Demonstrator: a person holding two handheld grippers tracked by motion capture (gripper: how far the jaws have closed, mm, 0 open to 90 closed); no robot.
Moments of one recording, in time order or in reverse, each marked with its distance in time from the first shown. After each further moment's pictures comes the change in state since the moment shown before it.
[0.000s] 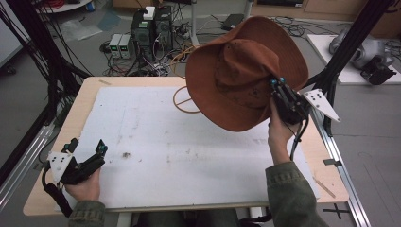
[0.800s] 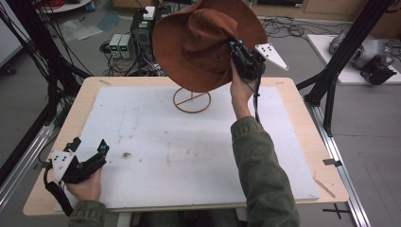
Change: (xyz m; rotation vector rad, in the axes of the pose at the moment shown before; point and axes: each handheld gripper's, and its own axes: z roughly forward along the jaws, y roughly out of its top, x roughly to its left) left arm -0.001 -0.001 0.003 0.006 -0.025 0.002; right arm 0.031 -0.013 0.147 0.027 0.034 0.039
